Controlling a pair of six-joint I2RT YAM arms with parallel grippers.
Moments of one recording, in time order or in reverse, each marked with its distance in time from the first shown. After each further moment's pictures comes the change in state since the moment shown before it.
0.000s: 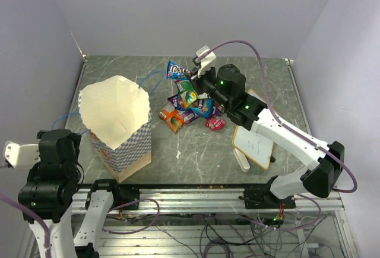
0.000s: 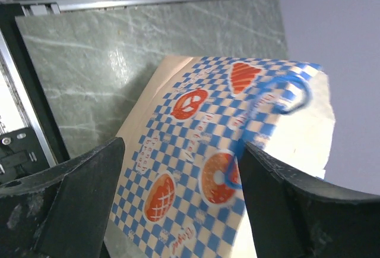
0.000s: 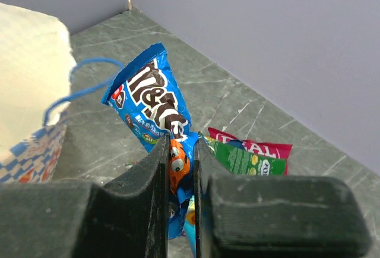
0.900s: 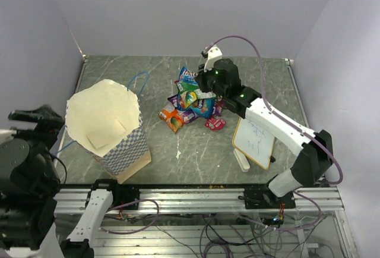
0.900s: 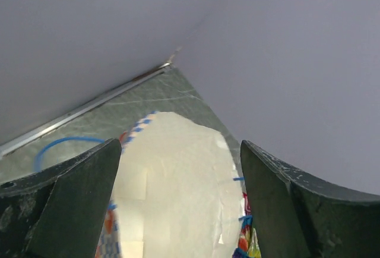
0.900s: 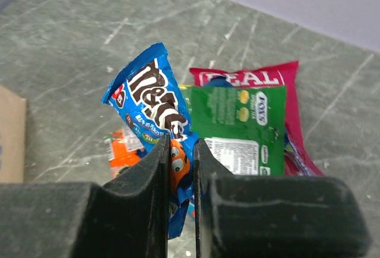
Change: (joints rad) left arm -0.057 0.035 0.330 0.305 -0.065 0.506; right arm -0.125 0.109 0.013 -0.138 0.014 0.241
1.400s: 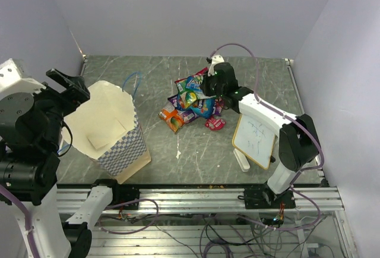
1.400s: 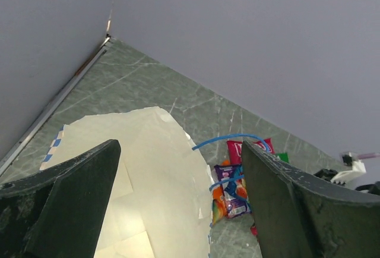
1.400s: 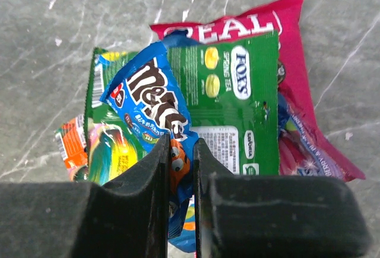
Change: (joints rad) left arm -0.003 0.243 0.107 0.144 0.403 0.268; right arm -0.159 0.185 -0.060 0.075 -0.095 0.103
